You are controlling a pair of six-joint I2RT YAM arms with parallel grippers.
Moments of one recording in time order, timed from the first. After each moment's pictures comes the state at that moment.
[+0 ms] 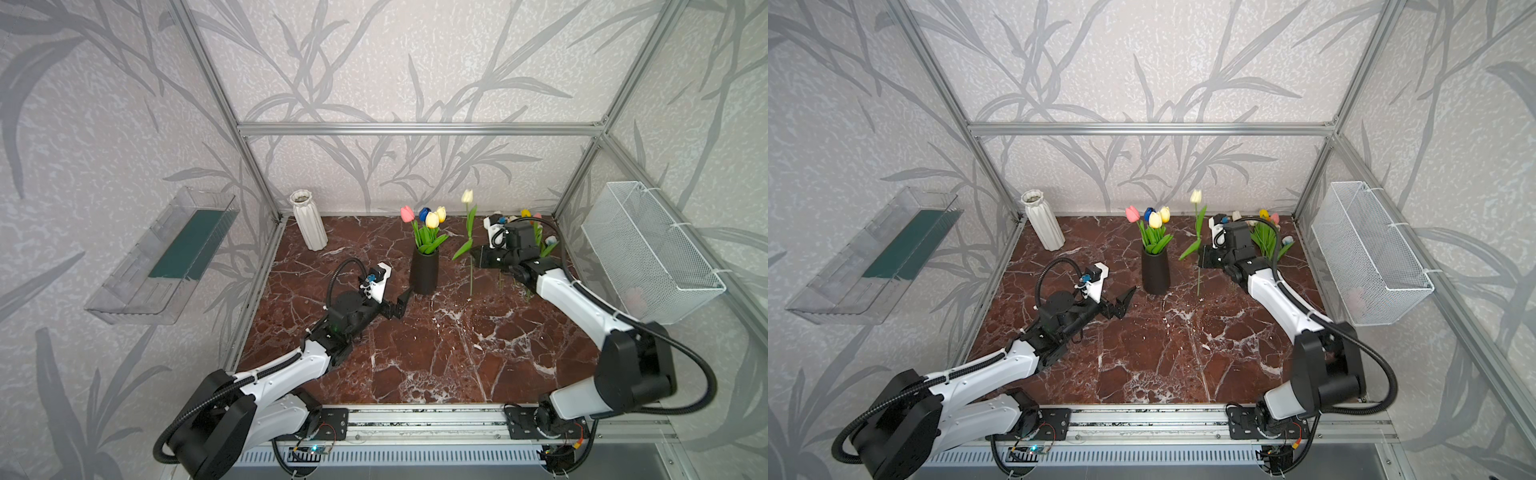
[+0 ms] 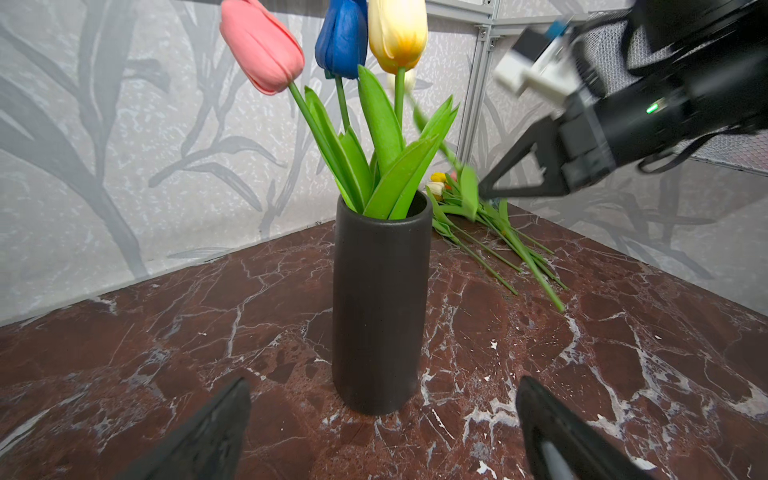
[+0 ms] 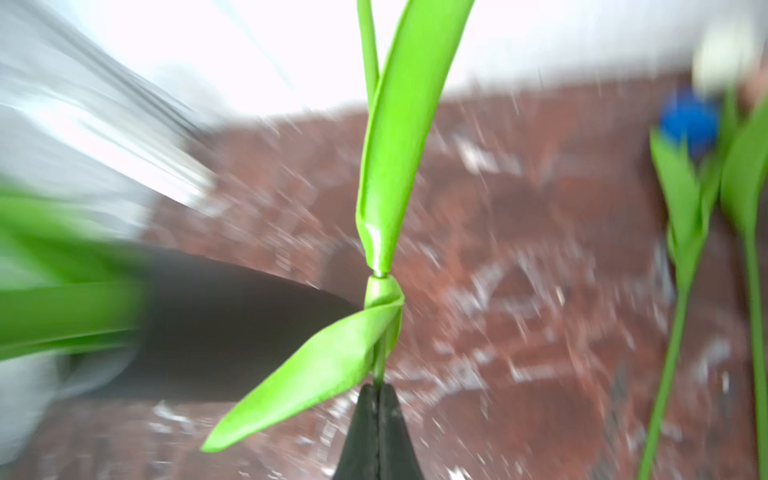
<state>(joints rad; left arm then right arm) -0.62 1.13 0.43 0.62 0.02 -0.04 0.26 1.39 1.02 -0.05 -0.33 0.33</state>
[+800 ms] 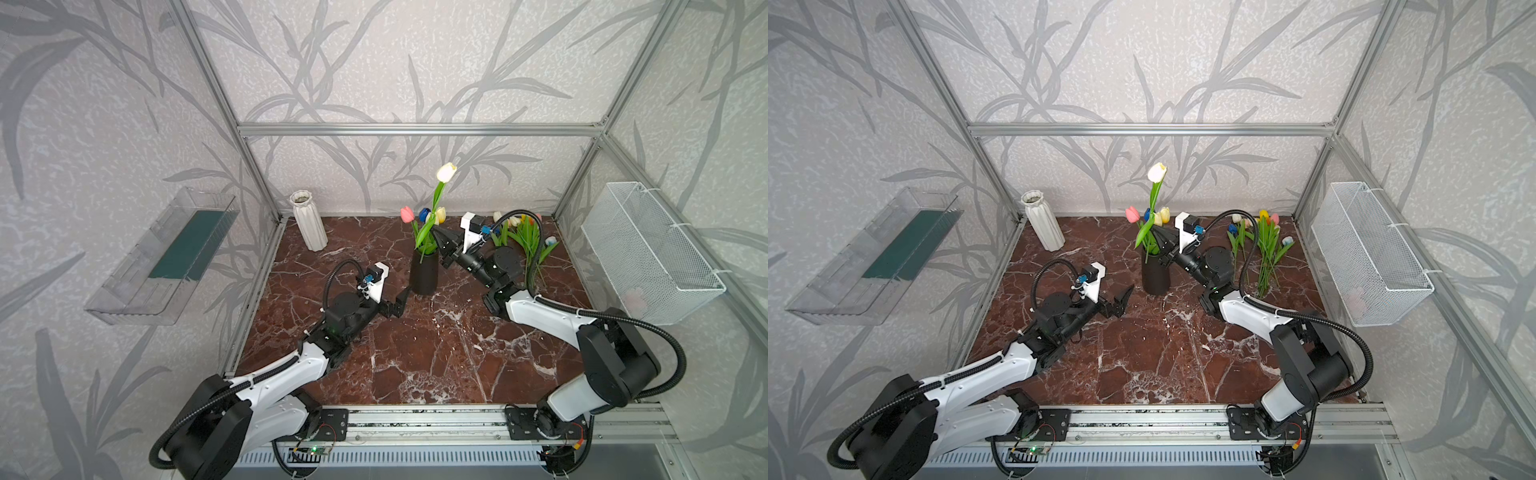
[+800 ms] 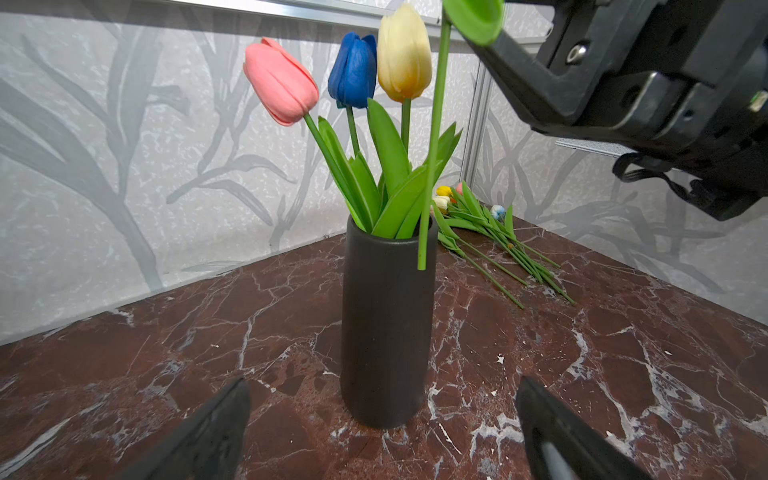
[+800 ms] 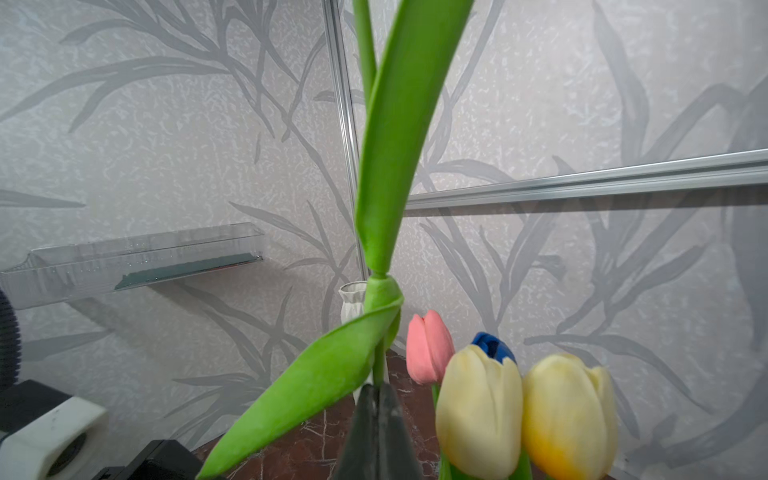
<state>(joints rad) -0.62 1.10 0.42 0.63 0.00 -0.03 0.54 1.57 0.88 1.05 -0.32 0.24</state>
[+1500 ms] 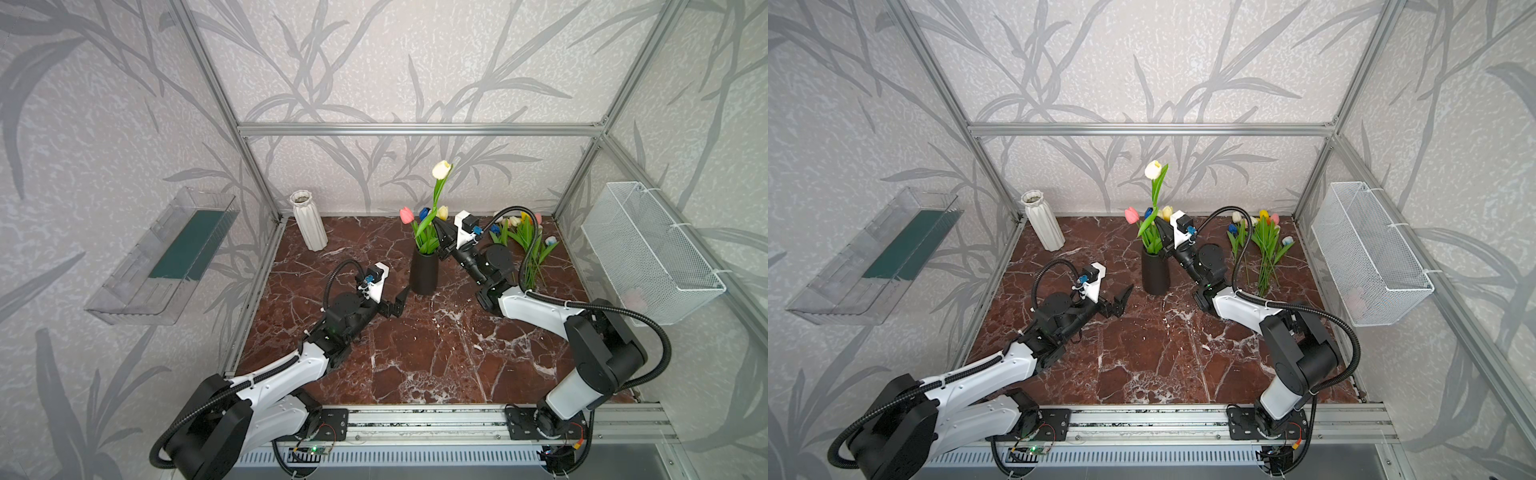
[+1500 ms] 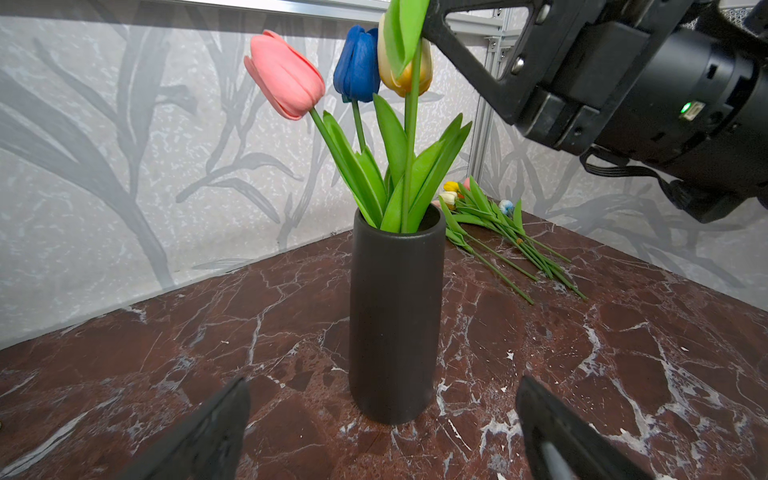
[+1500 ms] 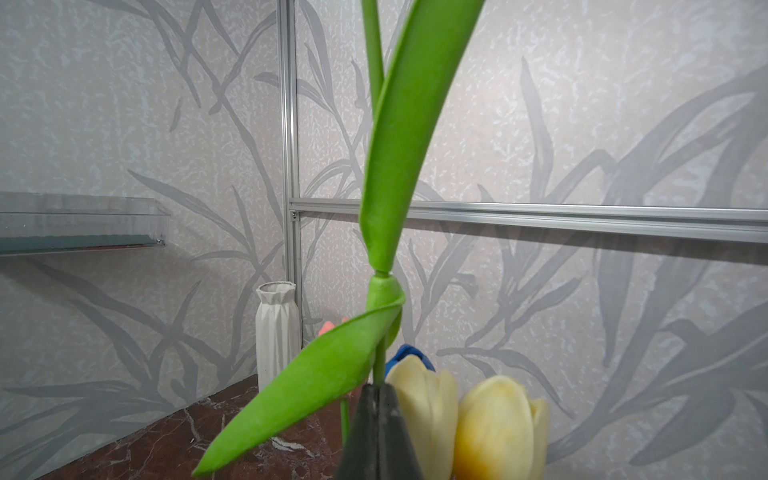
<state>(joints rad) -0.62 1.11 0.42 0.63 -0.01 -0.01 0.55 1.64 0.91 1.07 -0.17 0.03</state>
